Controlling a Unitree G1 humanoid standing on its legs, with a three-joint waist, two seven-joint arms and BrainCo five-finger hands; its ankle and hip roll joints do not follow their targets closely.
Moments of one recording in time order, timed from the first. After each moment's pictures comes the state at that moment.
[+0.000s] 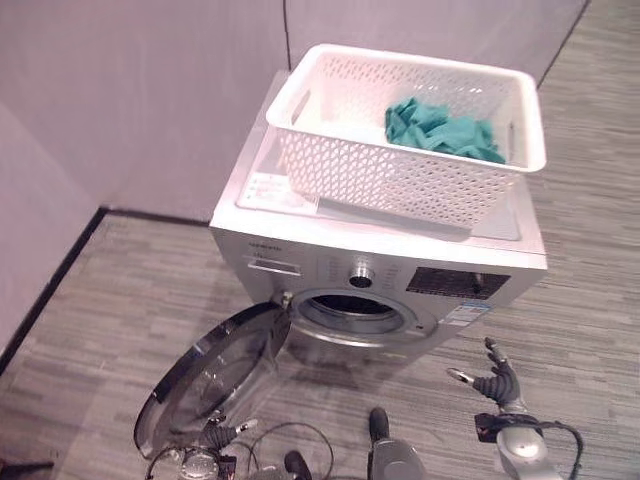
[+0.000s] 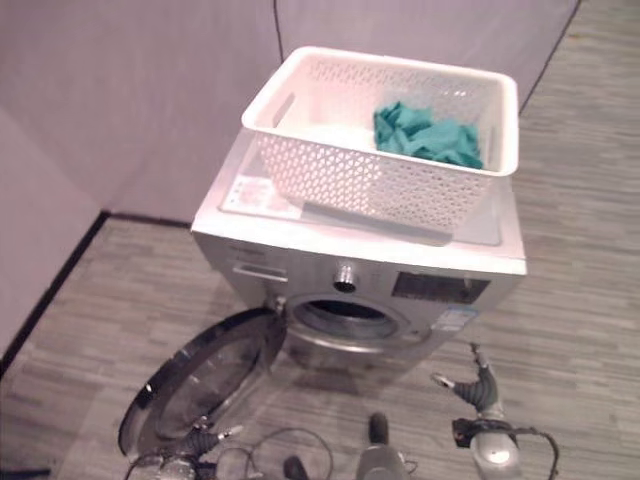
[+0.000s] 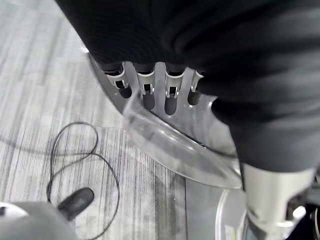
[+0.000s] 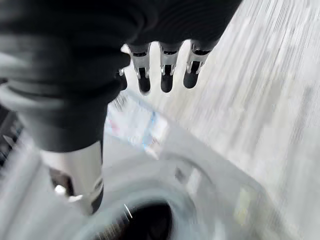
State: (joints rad) left arm 0.00 0.21 -0.21 1.09 -0.18 -0.13 0.14; right arm 0.27 -0.37 -0.08 0.22 -0.08 -0.10 -0.31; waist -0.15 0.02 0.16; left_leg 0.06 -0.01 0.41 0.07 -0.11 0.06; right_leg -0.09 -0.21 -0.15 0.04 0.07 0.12
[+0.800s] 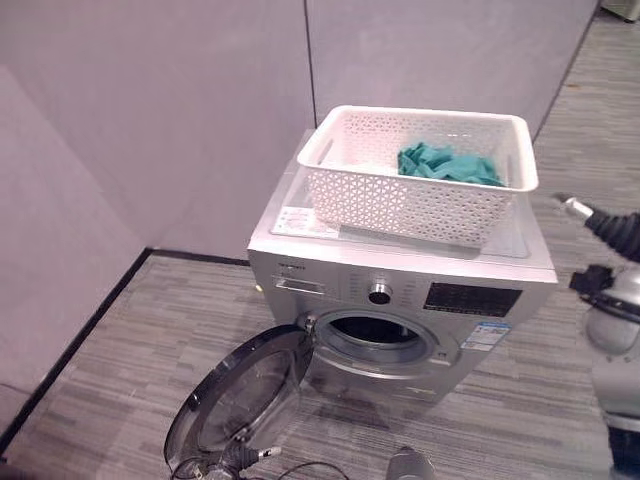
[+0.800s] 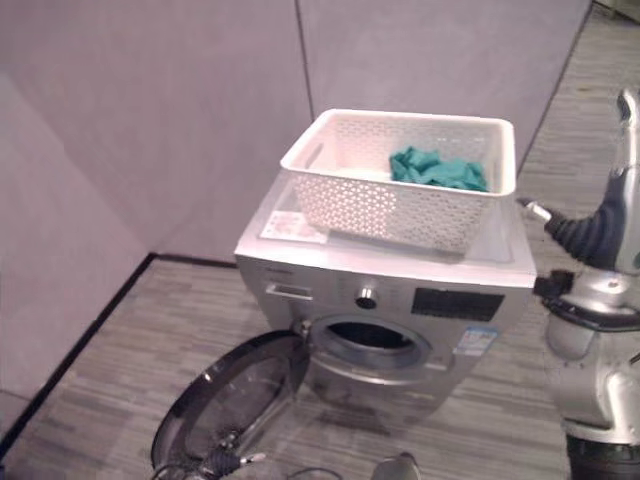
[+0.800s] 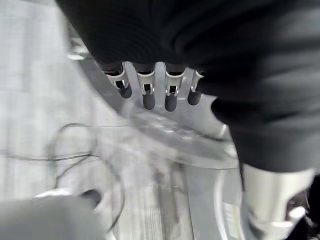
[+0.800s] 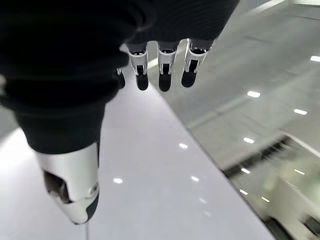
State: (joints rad) left arm 0.01 0.19 -0.23 1.13 -0.03 -0.09 0.07; right arm -0.10 -0.71 -0.30 -0.31 -0.59 -0.01 -0.56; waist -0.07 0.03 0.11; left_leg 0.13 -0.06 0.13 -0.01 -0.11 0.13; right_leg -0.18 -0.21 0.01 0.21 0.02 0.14
